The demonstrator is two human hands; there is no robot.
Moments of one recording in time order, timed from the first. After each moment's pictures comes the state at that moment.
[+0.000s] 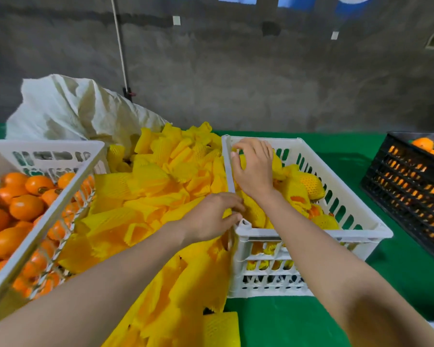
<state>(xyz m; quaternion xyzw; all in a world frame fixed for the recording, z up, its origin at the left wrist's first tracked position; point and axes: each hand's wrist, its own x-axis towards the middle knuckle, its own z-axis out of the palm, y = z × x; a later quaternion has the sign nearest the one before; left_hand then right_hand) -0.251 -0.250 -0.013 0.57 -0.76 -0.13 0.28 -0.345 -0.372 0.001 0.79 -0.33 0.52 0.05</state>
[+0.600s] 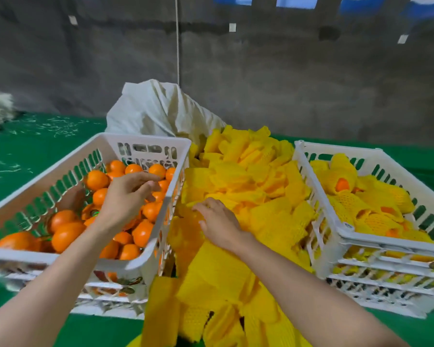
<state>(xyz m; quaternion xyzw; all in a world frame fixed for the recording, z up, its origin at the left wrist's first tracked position) -0.001 -0.062 0.001 0.72 -0.46 -0.08 0.51 -0.154 -0.199 -0.069 0.95 -0.25 0.13 -0.10</state>
